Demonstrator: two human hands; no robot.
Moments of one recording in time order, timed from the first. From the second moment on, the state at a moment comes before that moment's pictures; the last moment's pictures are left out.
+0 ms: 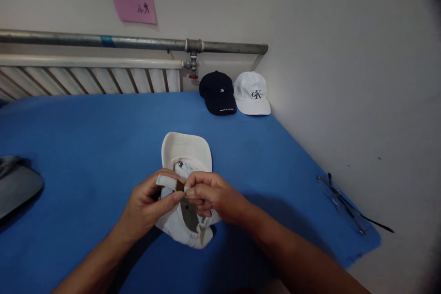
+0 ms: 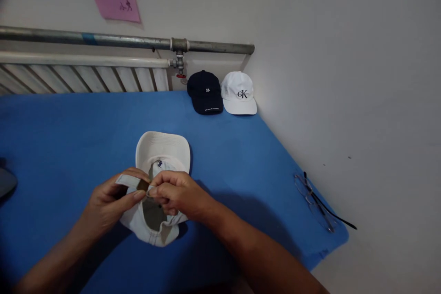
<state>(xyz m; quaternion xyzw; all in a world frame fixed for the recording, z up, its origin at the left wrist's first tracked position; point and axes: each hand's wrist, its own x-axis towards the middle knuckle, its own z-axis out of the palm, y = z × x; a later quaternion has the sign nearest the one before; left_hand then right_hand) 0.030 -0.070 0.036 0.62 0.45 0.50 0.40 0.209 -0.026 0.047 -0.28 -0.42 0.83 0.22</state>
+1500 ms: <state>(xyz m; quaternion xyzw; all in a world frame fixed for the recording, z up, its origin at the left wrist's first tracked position) 0.015 -0.070 0.047 0.64 0.48 0.25 0.54 0.218 -0.019 0.042 -0.34 -0.71 0.59 0.21</state>
